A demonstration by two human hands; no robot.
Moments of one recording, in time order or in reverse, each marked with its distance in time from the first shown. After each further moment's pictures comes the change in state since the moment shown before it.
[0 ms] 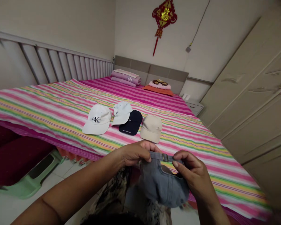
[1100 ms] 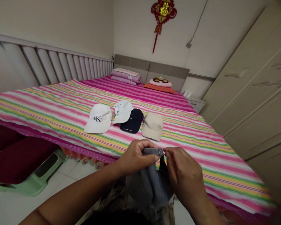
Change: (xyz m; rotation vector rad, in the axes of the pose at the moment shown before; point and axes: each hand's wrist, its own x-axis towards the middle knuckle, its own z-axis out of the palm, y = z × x) left_hand -0.027 -0.008 0.026 0.547 0.436 0.396; right_hand -0.010 -0.035 0.036 -0.952 0.171 -0.700
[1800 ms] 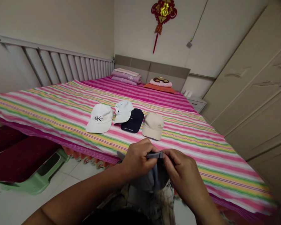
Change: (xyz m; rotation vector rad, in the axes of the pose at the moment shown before) left_hand -0.002 -0.015 0.006 0.659 0.217 0.544; right_hand 0.002 -0.004 -0.006 0.334 -0.300 0.284
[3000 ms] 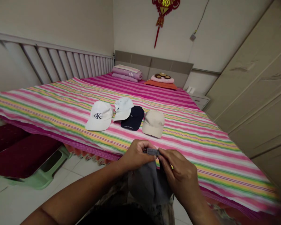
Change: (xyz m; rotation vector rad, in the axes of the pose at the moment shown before) left_hand 0.004 -0.011 0.011 -0.756 -0.187 -0.645; right_hand -0.008 0.022 0.020 -0.054 0.250 -0.291
